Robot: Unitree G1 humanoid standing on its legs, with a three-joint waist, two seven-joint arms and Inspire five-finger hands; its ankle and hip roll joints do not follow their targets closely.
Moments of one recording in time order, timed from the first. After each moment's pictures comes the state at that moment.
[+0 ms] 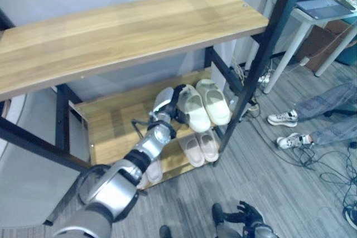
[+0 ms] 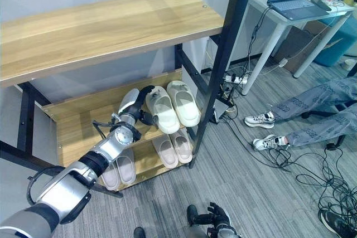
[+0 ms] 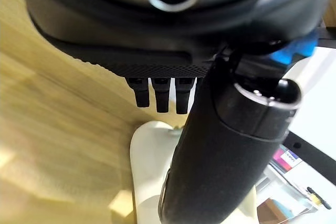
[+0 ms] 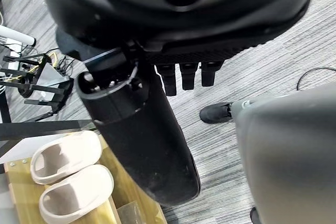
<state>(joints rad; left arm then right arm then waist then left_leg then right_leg) -0.83 0.31 -0.58 0.83 0.15 0.00 0.35 -0.07 -0.17 0.30 1.16 0.44 -0.13 -0.14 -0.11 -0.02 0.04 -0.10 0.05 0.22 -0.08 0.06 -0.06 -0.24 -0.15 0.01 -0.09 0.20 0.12</state>
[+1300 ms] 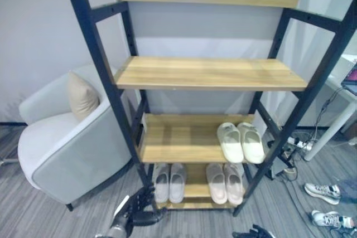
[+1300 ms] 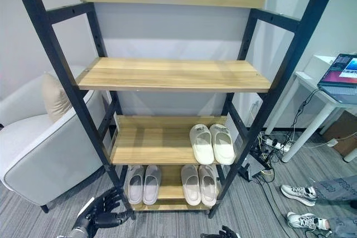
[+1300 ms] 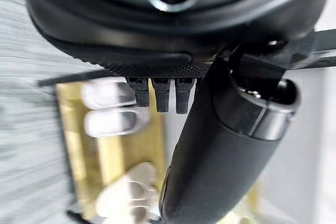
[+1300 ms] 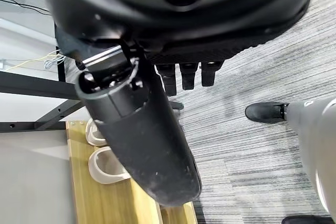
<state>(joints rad) 0.40 0.45 -0.24 0.39 -0.35 -0.16 -0.09 0.04 -0.15 0.10 1.19 0.38 -0.10 -0.14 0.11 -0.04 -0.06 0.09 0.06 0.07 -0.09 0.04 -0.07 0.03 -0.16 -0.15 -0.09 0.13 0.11</state>
